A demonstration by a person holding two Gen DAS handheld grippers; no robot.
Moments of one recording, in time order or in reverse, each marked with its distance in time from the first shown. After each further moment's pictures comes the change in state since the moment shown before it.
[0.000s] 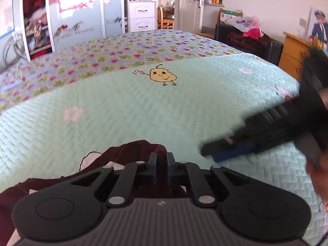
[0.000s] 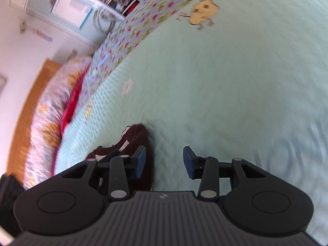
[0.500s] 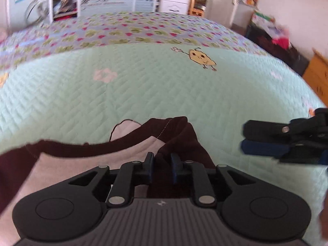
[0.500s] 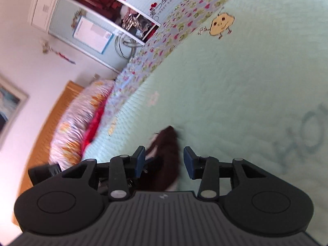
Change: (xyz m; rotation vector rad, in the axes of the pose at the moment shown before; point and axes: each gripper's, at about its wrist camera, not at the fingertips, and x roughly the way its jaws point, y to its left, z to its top) left arm 0.024 0.051 -0.026 -0.219 0.104 0.024; right arm 0.021 0.016 -0.026 0.016 -0.167 0.168
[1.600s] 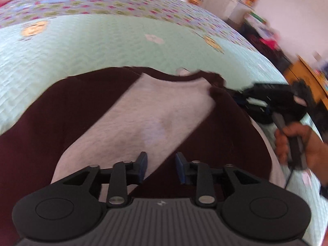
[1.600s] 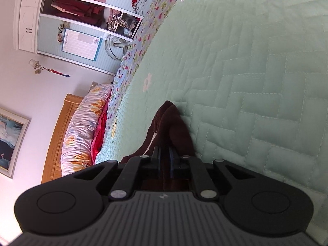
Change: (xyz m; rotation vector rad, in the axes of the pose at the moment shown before) left arm -0.104 0.133 -0.066 -0.046 0.142 -0.185; right arm 0.066 -0.014 -0.024 0.152 0.027 0.016
